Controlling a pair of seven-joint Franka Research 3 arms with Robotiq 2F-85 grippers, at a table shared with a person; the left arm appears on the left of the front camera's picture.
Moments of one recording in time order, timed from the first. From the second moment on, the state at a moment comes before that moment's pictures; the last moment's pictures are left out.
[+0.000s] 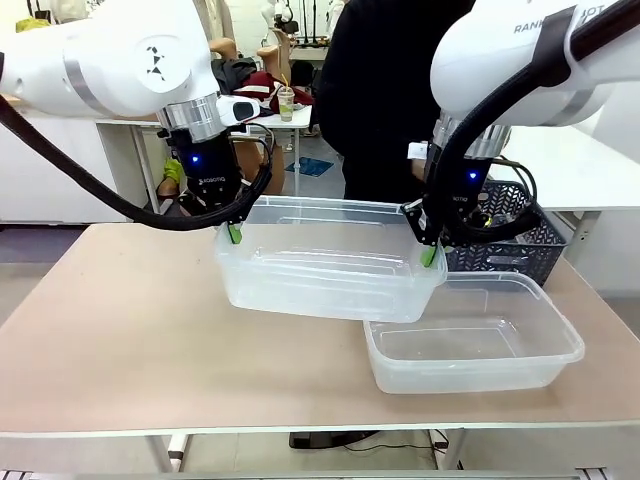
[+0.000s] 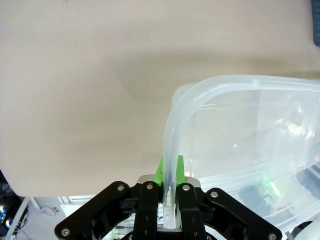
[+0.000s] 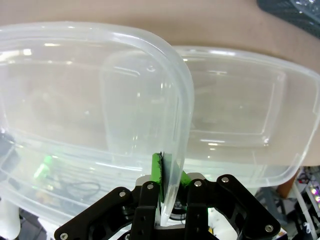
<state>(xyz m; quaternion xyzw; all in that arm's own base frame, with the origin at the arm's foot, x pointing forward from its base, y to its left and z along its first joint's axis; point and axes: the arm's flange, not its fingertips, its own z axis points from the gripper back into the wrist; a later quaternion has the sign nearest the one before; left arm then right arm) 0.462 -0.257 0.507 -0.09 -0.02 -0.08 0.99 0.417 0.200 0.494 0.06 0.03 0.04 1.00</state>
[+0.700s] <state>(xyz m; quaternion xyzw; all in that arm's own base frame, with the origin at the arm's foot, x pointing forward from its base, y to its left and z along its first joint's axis) 0.462 -0.258 0.507 -0.09 -0.02 -0.08 0.99 0.417 0.200 0.494 0.06 0.03 0.04 1.00</state>
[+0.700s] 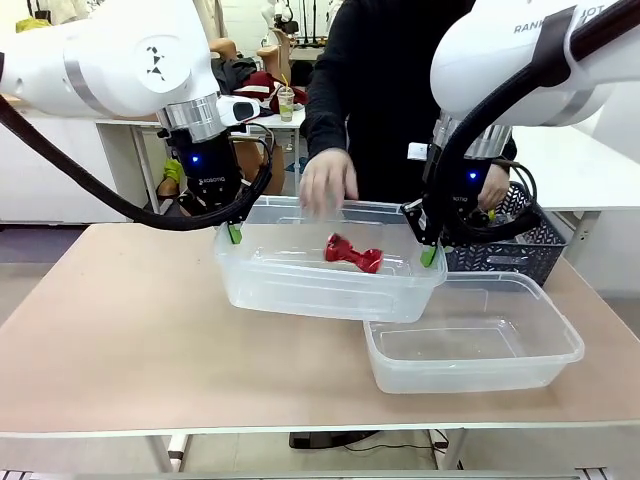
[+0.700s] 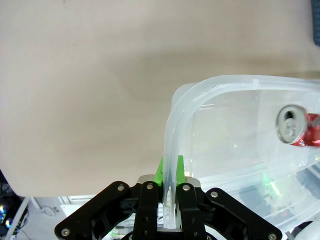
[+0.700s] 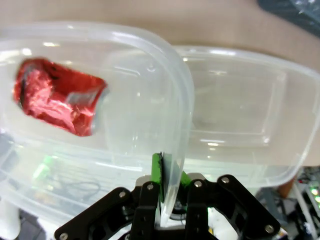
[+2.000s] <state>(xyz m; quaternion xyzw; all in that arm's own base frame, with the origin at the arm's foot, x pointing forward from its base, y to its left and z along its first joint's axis) 0.462 -0.258 0.507 -0.09 -0.02 -0.08 0.99 0.417 0.200 0.494 0.06 0.03 0.04 1.00</state>
